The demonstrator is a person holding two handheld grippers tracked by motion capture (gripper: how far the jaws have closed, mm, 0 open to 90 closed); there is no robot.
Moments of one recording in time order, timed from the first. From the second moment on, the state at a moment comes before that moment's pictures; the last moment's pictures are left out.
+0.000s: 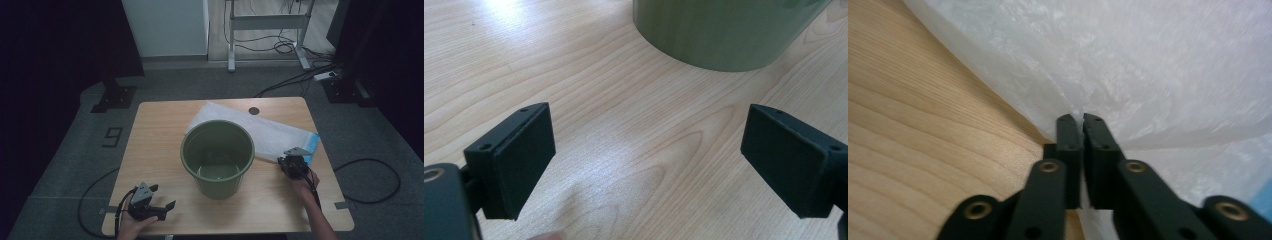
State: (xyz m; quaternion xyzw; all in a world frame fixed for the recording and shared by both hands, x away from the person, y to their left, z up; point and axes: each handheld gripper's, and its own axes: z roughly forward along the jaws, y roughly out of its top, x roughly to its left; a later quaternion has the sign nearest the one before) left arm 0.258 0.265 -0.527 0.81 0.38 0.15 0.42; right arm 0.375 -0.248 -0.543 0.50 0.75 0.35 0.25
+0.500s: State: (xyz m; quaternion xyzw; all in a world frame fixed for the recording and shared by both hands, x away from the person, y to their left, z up) left arm 0.258 0.264 -0.528 0.81 0.38 0.15 0.42; right arm 0.311 -0.287 -0.539 0.50 0.74 0.36 0.25
